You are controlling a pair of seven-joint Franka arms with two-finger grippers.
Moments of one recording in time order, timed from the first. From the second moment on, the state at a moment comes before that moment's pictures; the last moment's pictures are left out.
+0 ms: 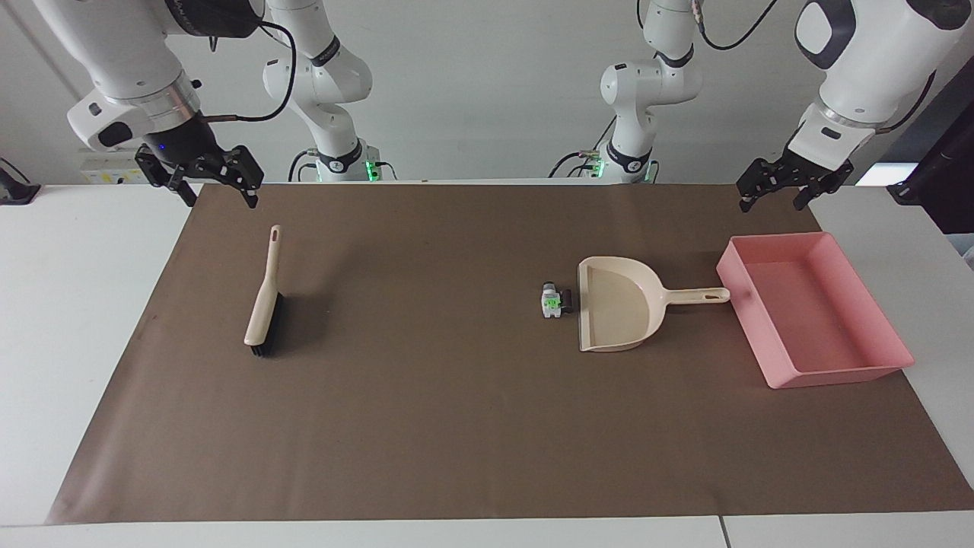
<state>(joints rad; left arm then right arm) 0.02 -0.05 -0.05 -1.66 0.02 1.55 0.04 0.03 -0.01 -0.06 -1.53 -0.01 1.50 0.03</state>
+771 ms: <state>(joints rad) 0.02 -0.05 -0.05 -1.66 0.02 1.58 0.04 0.03 -0.01 -0.06 -1.53 -0.01 1.50 0.03</state>
